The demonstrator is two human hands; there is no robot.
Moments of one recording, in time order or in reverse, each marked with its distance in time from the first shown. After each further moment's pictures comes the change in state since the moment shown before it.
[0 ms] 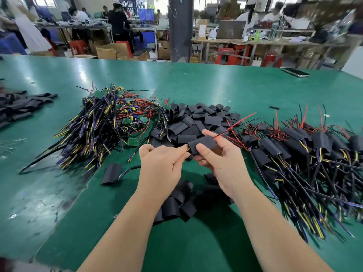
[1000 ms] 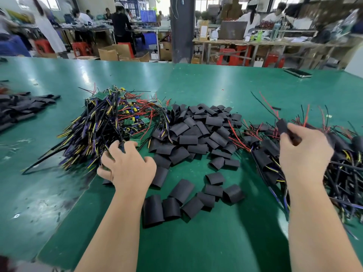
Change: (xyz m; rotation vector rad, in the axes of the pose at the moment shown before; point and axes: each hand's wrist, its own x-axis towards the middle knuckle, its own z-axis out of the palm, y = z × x) left_hand -0.001 -0.041 -0.010 0.399 -0.164 -0.831; right_hand 0.005 -0.055 -0.099 -1.084 0.763 -0.300
